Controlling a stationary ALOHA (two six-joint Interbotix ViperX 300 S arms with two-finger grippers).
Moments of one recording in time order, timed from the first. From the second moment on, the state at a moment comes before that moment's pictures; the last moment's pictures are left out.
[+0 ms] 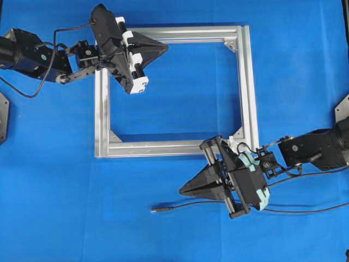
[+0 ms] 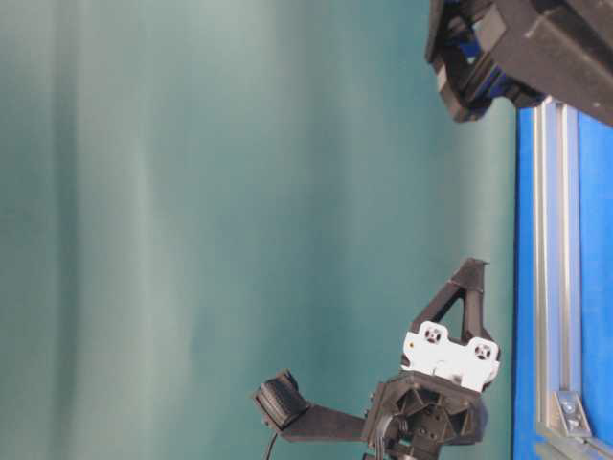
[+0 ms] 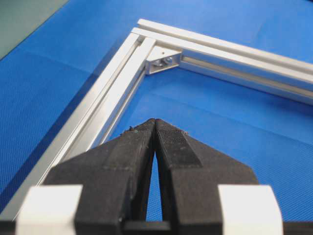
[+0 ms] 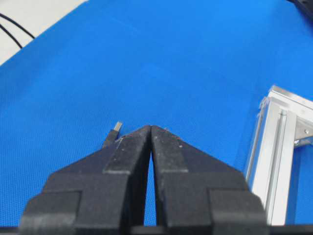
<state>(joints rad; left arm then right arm) 0.28 0.16 0.83 -0.11 -0.78 0.00 0.28 0.16 0.83 -0.11 -0.78 0.00</state>
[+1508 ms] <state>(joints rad) 0.28 0.15 0.83 -0.10 -0.74 0.00 0.35 0.21 0.79 0.03 -0.65 0.04</state>
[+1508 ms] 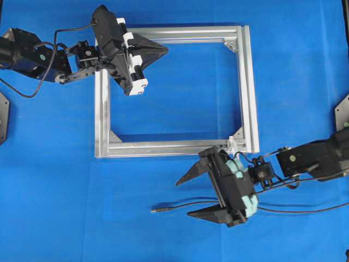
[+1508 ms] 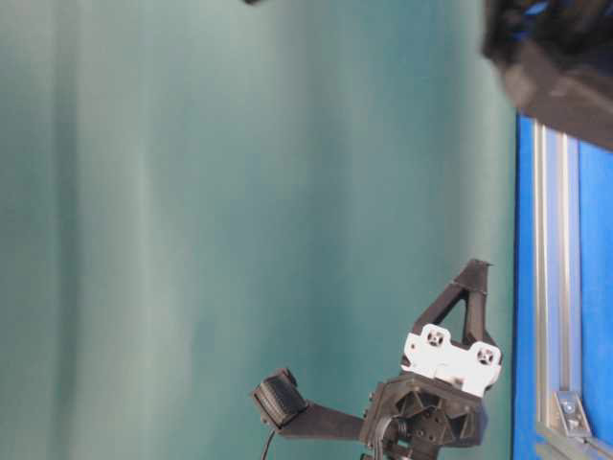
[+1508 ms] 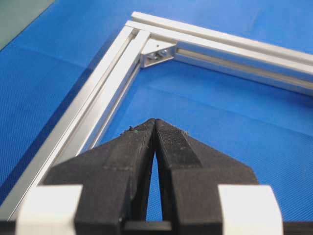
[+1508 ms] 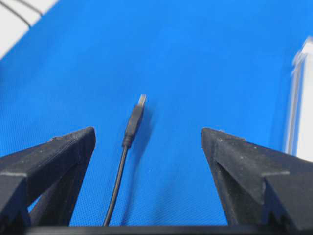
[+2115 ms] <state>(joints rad) 0.28 0.15 0.84 -0.09 -0.73 0.00 0.38 0.35 0.74 0.16 -0.65 0.04</state>
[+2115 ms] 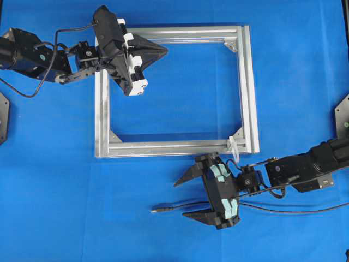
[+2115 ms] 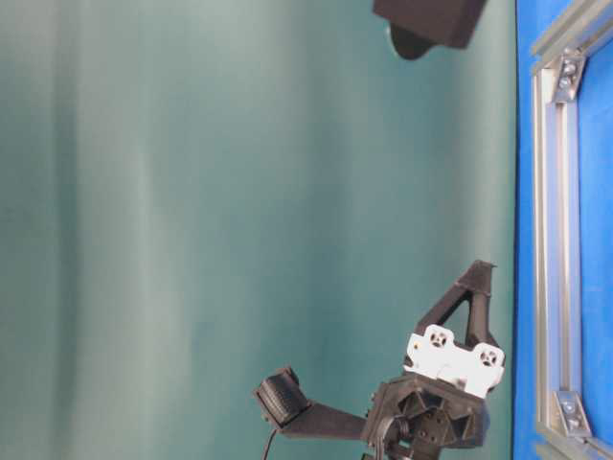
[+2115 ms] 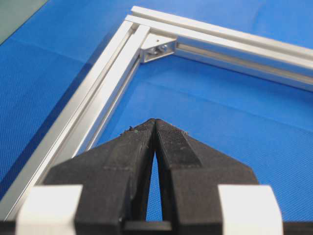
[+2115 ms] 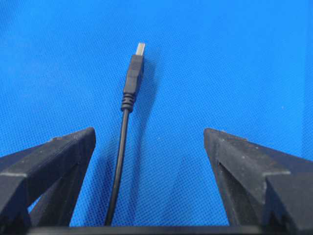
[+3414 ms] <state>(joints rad) 0.28 0.15 0.84 -0.10 -0.72 0.00 0.38 0.26 0.73 0.17 -0.54 0.03</state>
